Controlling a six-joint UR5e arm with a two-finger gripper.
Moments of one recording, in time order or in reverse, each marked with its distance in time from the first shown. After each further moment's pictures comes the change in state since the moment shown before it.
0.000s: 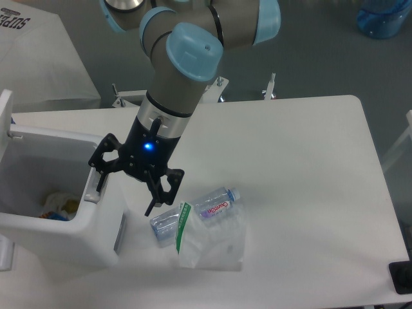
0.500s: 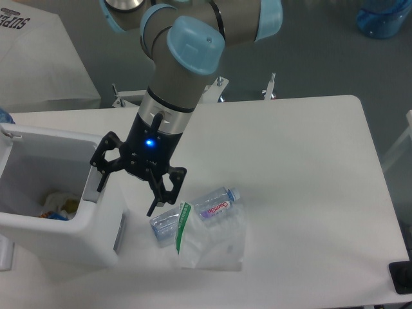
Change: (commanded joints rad) arm 0.049 -0.014 0.011 0.081 0.005 0.009
